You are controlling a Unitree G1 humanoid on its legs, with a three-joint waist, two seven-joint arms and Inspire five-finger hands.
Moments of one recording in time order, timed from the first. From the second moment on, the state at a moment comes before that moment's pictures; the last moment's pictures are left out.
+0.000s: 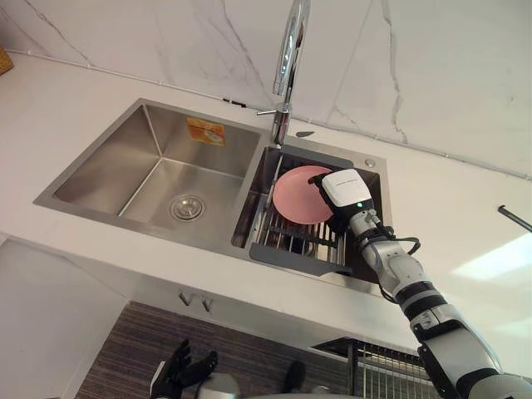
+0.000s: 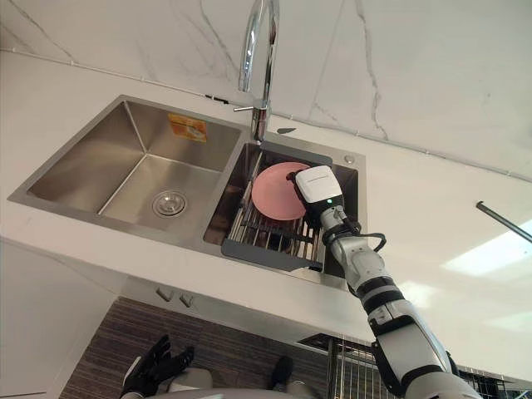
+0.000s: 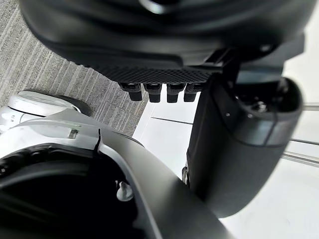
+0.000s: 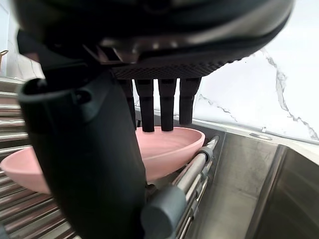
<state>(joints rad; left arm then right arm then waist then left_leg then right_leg) 0.30 0.15 0.13 0.84 -0.14 -0.25 -0.14 -0.55 -0.39 0.29 0.63 -1.15 -0.09 -0.30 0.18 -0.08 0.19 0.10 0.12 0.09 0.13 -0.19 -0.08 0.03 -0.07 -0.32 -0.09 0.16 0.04</state>
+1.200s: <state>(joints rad) 0.30 0.15 0.13 0.84 -0.15 -0.25 -0.16 -0.56 -0.41 0.30 0.52 -1.00 -0.07 -0.13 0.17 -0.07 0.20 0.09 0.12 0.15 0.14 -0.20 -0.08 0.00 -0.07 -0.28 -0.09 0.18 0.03</state>
